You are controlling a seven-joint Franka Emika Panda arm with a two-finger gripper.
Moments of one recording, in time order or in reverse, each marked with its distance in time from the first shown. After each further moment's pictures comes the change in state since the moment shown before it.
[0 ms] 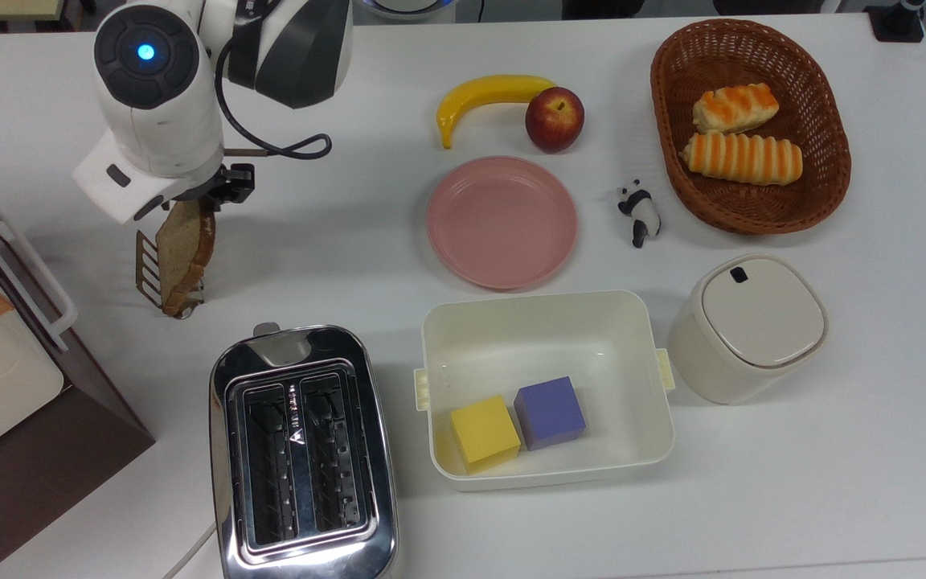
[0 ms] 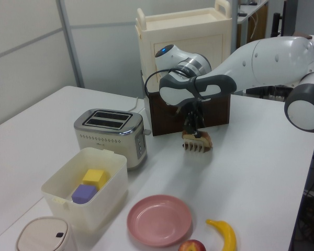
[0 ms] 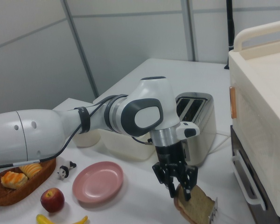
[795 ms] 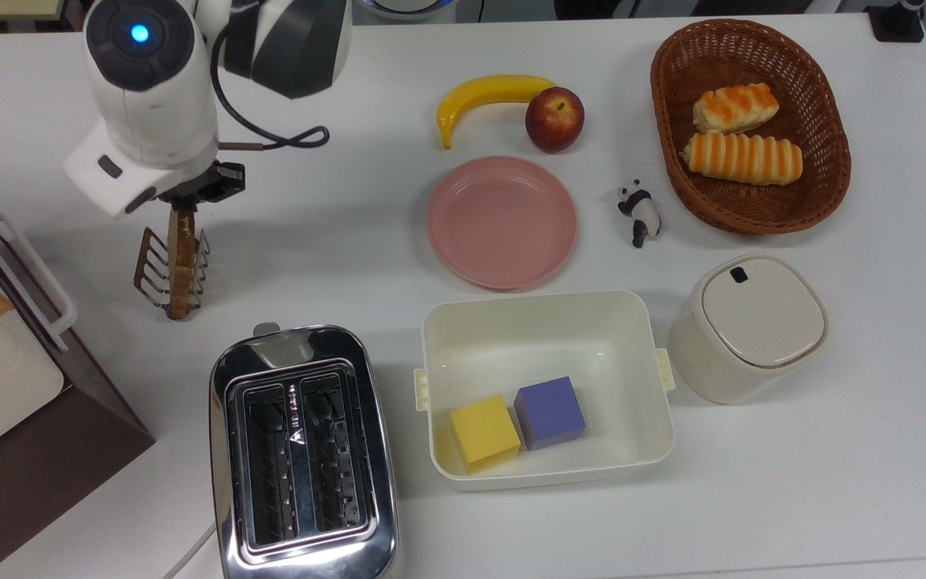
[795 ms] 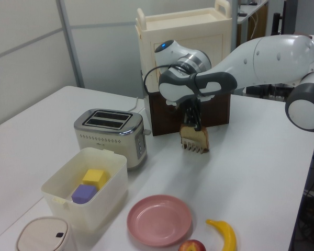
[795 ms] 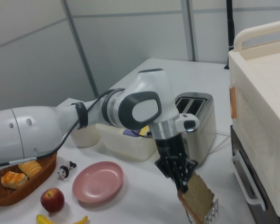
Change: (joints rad) arm 0.000 -0.010 -0.001 0.034 0.000 0.000 -0.002
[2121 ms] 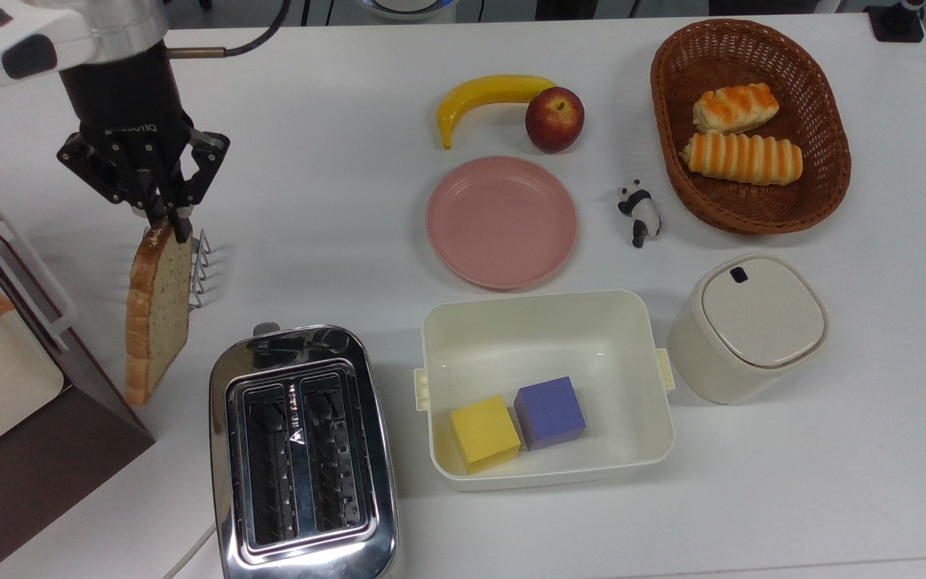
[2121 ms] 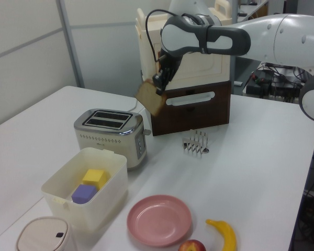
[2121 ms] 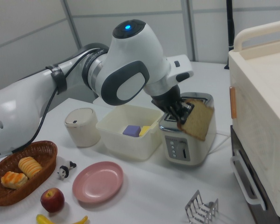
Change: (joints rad) arm -0.021 -0.094 -0.002 0.115 0.419 0.277 0.003
